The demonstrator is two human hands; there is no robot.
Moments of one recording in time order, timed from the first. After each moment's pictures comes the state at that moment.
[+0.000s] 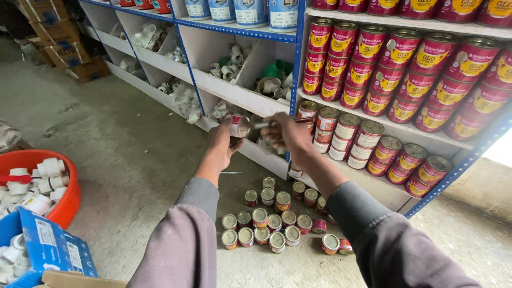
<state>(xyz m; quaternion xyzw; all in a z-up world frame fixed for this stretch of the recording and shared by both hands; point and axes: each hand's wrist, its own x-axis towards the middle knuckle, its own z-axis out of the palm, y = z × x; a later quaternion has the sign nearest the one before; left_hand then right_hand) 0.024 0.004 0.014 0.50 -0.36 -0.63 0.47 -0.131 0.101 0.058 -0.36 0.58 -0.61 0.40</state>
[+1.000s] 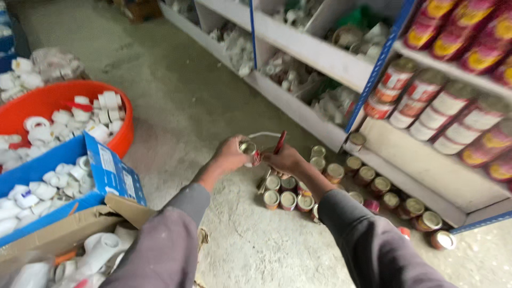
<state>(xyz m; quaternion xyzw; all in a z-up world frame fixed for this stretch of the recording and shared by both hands) 0.198 0.060 -0.088 0.63 -0.65 -0.39 0.13 0.017 0.062 -0.139 -0.53 0.66 -0.24 0.47</state>
